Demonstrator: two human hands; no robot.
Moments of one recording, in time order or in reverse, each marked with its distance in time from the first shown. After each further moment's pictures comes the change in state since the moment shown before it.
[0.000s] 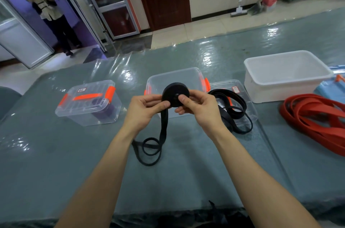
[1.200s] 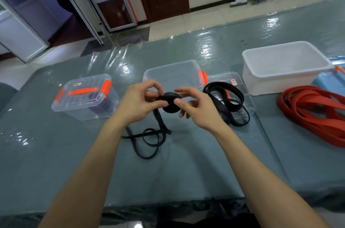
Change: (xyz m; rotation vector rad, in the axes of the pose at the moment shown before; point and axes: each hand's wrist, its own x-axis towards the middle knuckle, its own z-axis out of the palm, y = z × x) left_hand 0.005 0.024 -0.010 0.513 -0.157 0.096; right_hand -0.011 0.005 -0.015 -0.423 -0.109 -0.047
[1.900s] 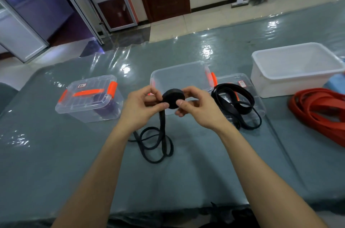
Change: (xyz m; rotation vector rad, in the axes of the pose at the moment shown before) left_hand -0.007 -0.038 -0.011 -0.164 0.139 -0.014; right_hand 0.018 -0.020 0.029 0.039 -0.046 0.036
